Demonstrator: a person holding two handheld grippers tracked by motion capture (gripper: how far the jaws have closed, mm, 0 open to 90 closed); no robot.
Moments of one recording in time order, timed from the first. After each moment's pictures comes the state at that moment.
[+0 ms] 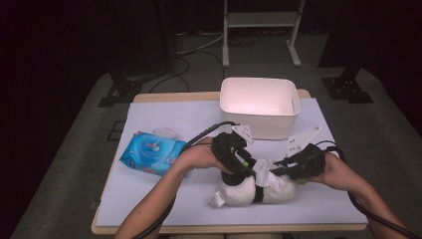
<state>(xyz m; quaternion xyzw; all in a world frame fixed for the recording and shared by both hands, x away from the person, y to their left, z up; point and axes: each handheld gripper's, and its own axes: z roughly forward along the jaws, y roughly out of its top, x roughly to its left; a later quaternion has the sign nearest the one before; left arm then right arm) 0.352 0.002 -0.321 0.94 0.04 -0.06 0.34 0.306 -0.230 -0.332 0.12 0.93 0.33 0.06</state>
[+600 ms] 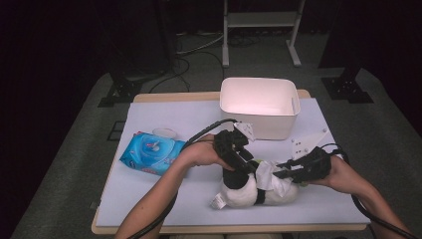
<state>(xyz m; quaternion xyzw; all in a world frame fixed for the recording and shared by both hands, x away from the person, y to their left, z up) 0.356 -0.005 -0.321 0.95 0.04 -0.06 0.32 0.300 -0.239 -0.332 0.11 0.93 0.35 0.06</state>
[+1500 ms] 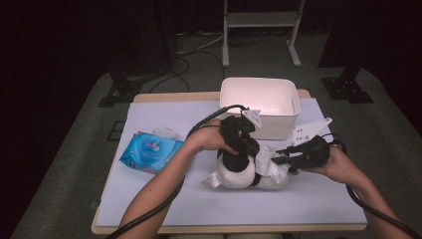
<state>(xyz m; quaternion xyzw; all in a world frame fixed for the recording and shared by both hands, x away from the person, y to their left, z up) 0.382 -0.017 -0.291 0.95 0.00 0.00 0.32 0.323 -0.241 -0.321 0.13 0.91 0.38 0.09</state>
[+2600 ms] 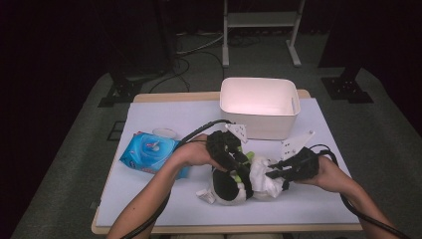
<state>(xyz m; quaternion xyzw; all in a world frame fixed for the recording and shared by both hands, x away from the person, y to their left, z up) 0.353 0.016 -0.315 0.94 0.02 -0.06 0.33 0.310 -0.223 -0.351 0.12 0.93 0.34 0.05</state>
